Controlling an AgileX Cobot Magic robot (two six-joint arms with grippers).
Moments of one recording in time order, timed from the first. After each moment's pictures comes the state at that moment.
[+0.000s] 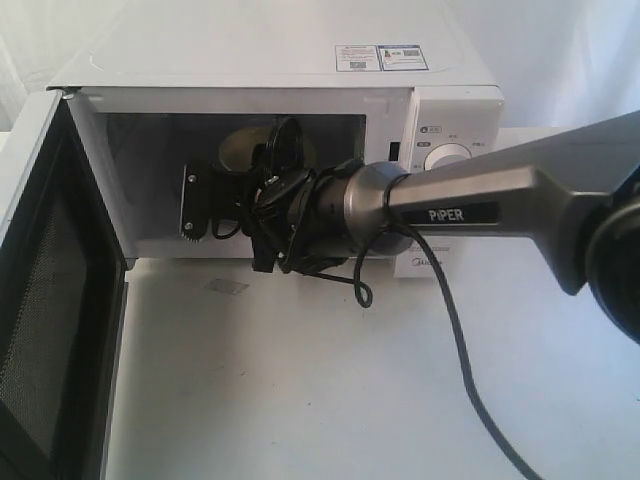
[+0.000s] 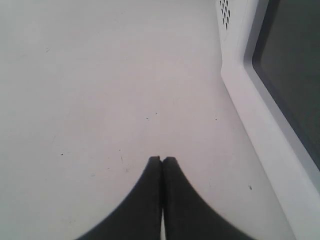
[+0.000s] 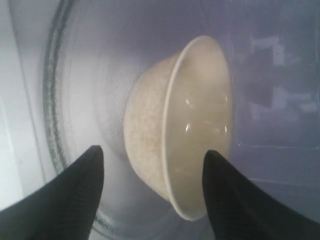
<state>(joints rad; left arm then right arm) 0.11 0.01 0.02 -0.21 0.42 0.18 0.70 2.12 -1.44 -1.74 0.44 0.78</state>
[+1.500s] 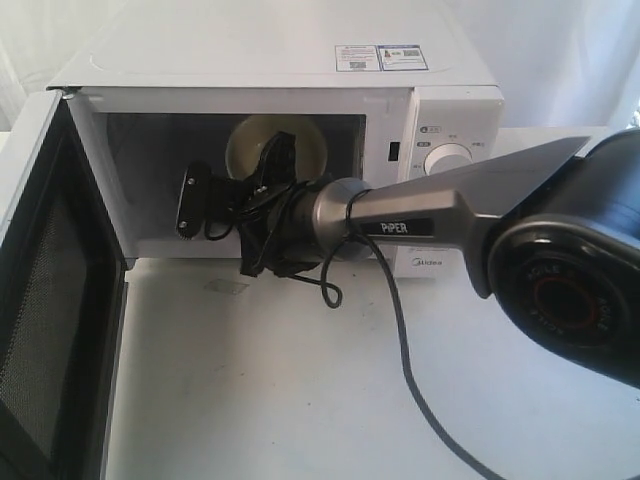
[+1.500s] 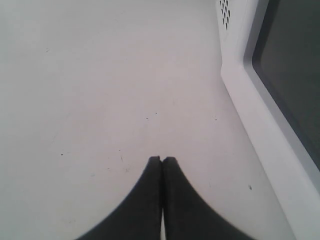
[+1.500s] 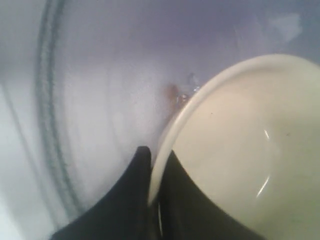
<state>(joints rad) 0.11 0.01 0.02 -0.21 0.42 0.18 0.69 2.27 -1.58 -1.64 0.46 0.80</state>
